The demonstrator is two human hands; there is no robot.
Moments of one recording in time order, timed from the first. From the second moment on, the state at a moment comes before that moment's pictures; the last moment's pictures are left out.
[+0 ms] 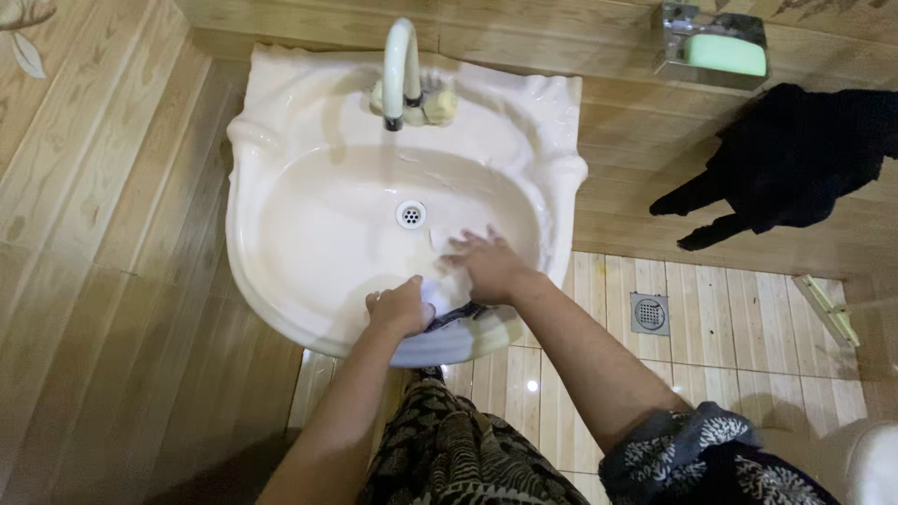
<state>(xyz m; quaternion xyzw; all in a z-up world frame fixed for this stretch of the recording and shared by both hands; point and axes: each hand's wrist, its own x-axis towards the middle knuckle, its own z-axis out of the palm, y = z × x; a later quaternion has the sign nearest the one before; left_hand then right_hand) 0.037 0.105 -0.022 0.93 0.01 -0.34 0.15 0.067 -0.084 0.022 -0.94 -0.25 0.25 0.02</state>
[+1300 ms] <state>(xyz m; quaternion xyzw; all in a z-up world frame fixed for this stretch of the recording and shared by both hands) 0.002 0.092 0.000 0.92 -0.20 -0.33 0.04 0.074 -0.132 -0.027 -0.93 -0.15 0.28 -0.19</state>
